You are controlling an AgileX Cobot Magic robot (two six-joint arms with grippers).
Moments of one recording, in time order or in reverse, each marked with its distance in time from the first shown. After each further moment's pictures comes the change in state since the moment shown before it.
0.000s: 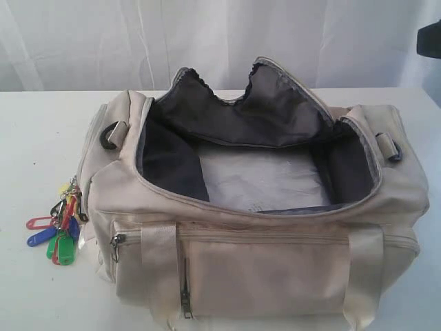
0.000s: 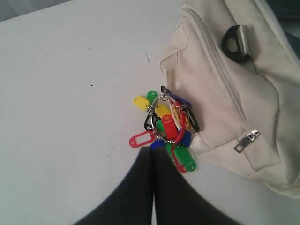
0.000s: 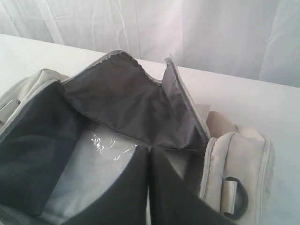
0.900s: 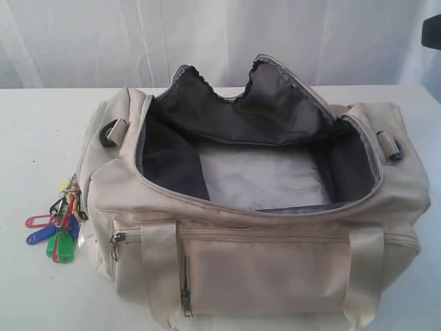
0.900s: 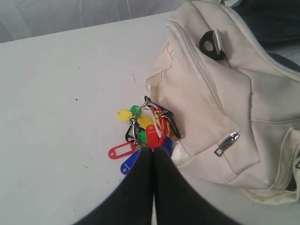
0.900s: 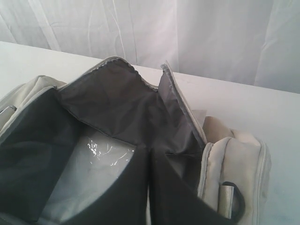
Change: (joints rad) left arm 0.000 -0.358 0.345 -0.090 -0.209 -0.004; right arm 0.000 0.000 0.000 0.000 -0.019 0.000
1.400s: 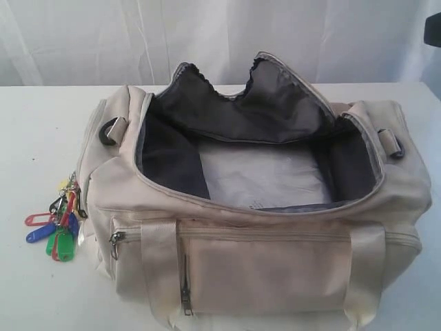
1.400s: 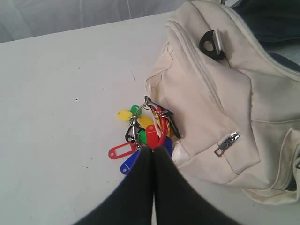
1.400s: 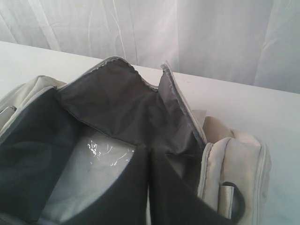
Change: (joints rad) left arm 0.000 0.000 0.000 0.000 0.000 0.000; right arm 0.000 0.000 0.000 0.000 0.000 0.000
